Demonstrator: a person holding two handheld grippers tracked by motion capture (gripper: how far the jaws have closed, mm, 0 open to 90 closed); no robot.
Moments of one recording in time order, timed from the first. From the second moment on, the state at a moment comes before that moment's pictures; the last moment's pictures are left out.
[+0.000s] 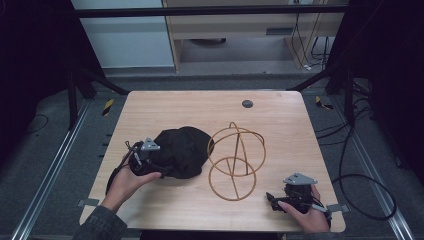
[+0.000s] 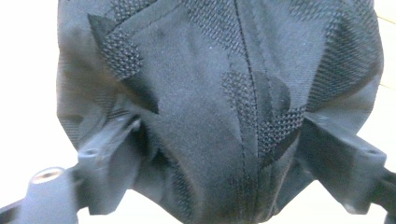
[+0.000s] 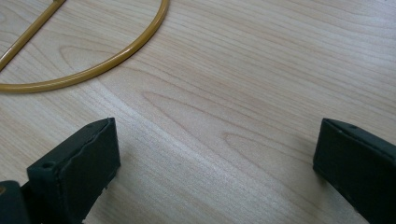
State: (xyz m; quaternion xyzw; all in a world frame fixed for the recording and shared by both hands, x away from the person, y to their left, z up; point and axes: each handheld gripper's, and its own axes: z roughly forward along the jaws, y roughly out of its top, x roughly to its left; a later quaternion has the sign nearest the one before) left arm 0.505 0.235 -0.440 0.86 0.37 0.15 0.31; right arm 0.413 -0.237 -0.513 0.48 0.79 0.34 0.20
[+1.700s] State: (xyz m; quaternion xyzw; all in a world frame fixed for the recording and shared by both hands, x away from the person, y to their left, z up) left arm 0.470 0.262 -0.250 0.84 0.33 0.21 0.37; right arm 0.413 -0.237 -0.513 0.48 0.79 0.34 0.20
